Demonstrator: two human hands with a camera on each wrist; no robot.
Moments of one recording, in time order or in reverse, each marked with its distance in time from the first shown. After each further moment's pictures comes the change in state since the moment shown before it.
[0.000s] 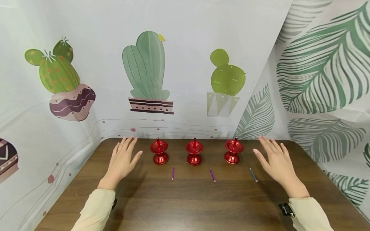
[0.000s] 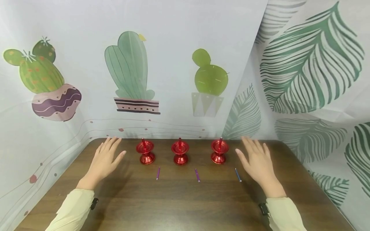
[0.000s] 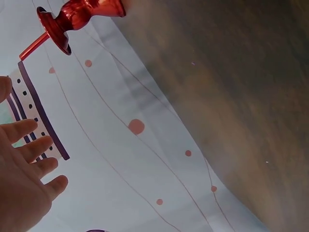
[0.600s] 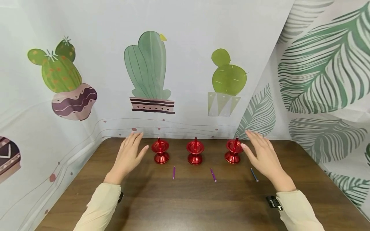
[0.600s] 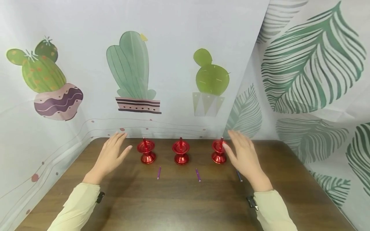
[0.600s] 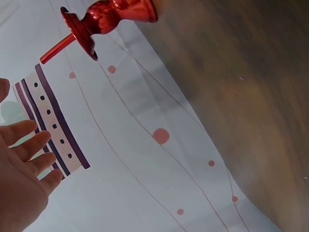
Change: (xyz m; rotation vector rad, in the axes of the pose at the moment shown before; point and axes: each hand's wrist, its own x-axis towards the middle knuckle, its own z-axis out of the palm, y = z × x) left_hand 0.017 0.018 -0.006 -0.066 0.028 0.045; right_hand 0.024 -0.038 0.006 0.115 0.015 -0.064
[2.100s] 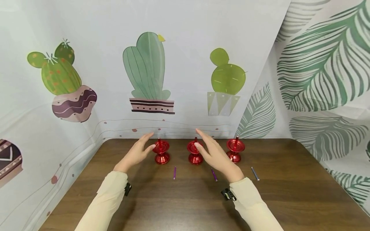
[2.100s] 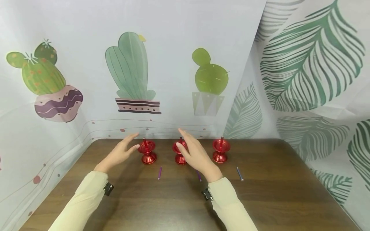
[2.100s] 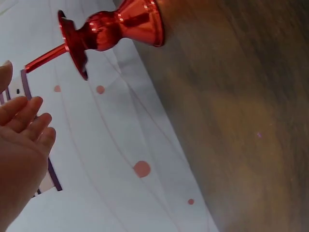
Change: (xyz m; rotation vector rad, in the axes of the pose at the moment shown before) left_hand 0.028 -0.007 0.019 -0.382 -0.244 -0.028; right_hand 0.048 -0.102 0.070 0.442 -0.190 -0.096
